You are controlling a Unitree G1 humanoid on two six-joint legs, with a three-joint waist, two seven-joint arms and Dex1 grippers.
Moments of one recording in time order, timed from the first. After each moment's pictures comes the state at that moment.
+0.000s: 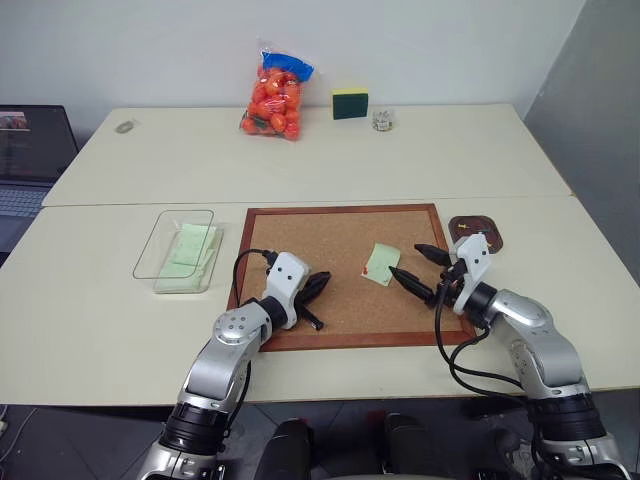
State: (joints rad) left arm -0.20 0.31 -0.16 -0.08 -0.15 0.34 -0.53; right arm -0.21 -0.41 0.04 -0.14 0.34 0.31 0.70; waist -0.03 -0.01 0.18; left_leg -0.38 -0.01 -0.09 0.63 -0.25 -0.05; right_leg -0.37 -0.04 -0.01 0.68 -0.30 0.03
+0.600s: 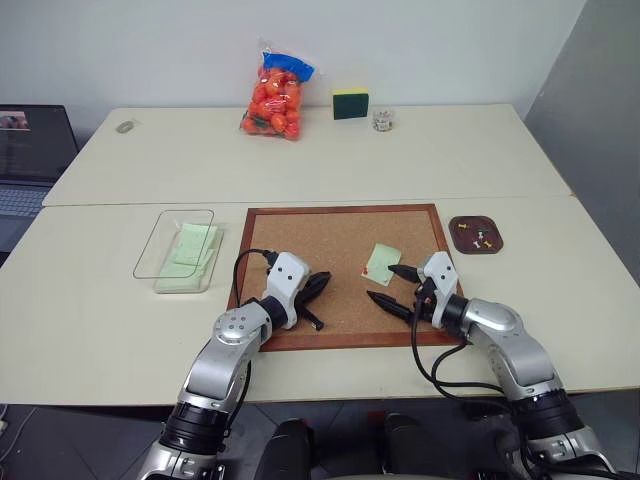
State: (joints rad) left arm -0.20 0.31 -0.16 -0.08 -0.15 0.34 -0.53; right arm -0.25 -0.38 0.15 0.02 0.25 0.23 0.74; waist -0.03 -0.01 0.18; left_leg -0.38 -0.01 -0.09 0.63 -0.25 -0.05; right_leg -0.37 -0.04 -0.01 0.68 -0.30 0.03
